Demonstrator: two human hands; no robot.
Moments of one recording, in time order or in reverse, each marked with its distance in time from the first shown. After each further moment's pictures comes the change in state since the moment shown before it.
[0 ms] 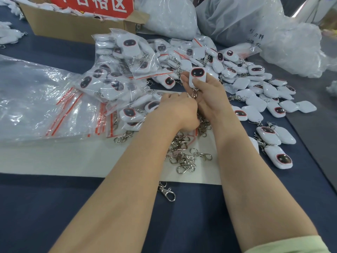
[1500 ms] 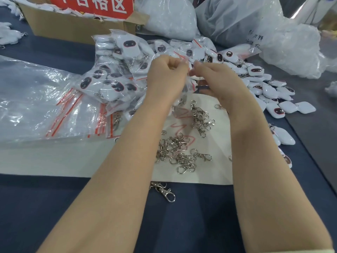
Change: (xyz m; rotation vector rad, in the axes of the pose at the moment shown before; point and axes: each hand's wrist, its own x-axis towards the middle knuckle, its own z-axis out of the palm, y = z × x) left_hand 0.004 -0.013 -0.028 -1.220 0.631 -0.300; right_hand 0.001 -0.043 -0.001 -0.904 -0.052 -0.063
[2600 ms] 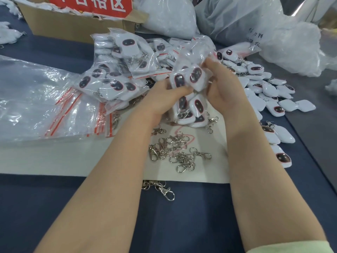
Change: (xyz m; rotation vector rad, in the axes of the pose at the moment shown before) left_hand 0.001 -0.041 -0.010 -0.101 -0.437 -0.276; right_hand 0.005 0.025 0.006 0.779 0.024 0.085
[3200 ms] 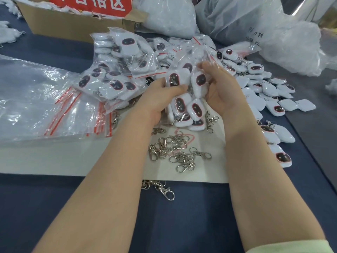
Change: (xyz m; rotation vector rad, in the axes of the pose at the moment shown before) left_hand 0.005 -0.003 -0.004 -0.189 0.047 0.008; right_hand -0.002 0.005 0.000 0.099 -0.014 -0.004
